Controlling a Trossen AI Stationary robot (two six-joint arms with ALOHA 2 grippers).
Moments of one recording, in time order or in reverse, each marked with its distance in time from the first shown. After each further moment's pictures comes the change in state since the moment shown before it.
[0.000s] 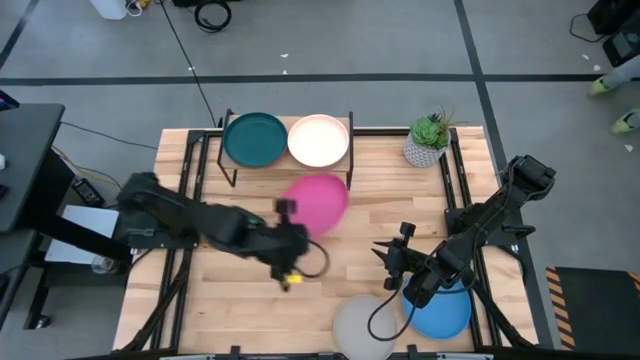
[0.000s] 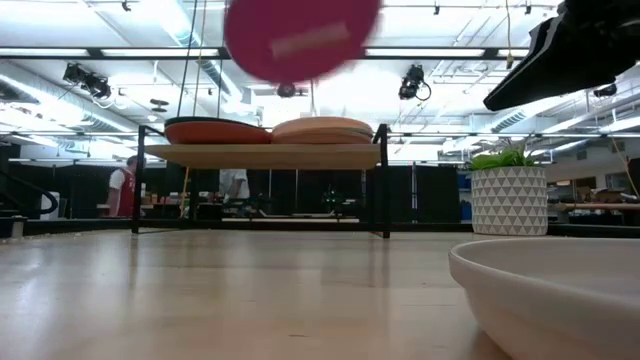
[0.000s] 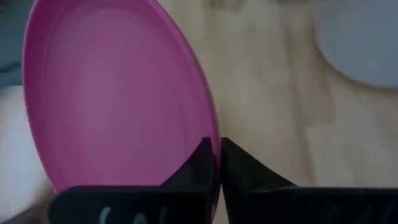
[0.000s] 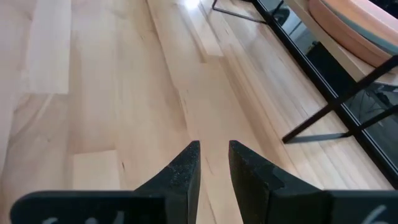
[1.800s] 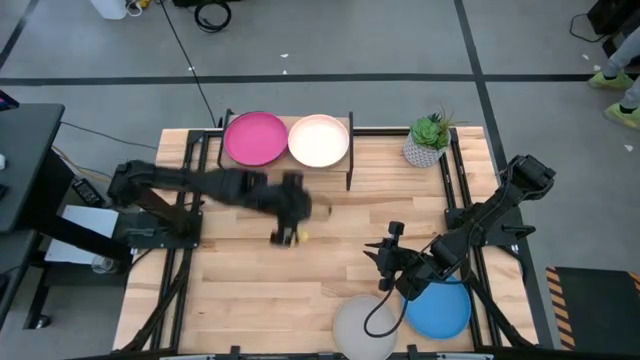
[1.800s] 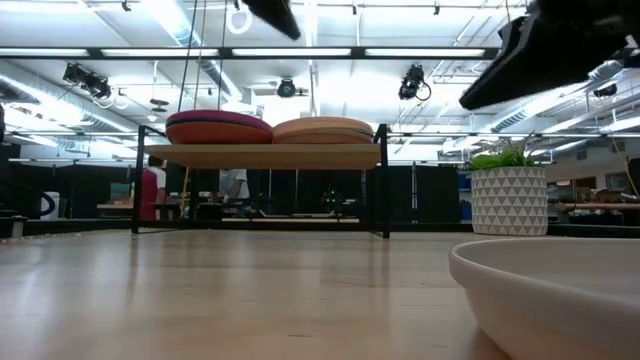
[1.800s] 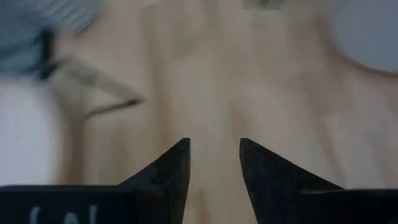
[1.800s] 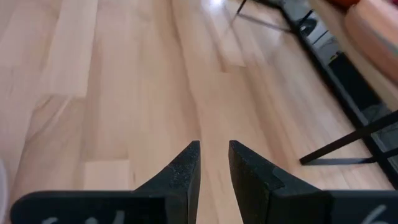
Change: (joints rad) left arm 0.289 -0.127 -0.182 0.165 0.335 0.276; right arm -0.076 0.000 0.000 0.162 -0.113 -0.240
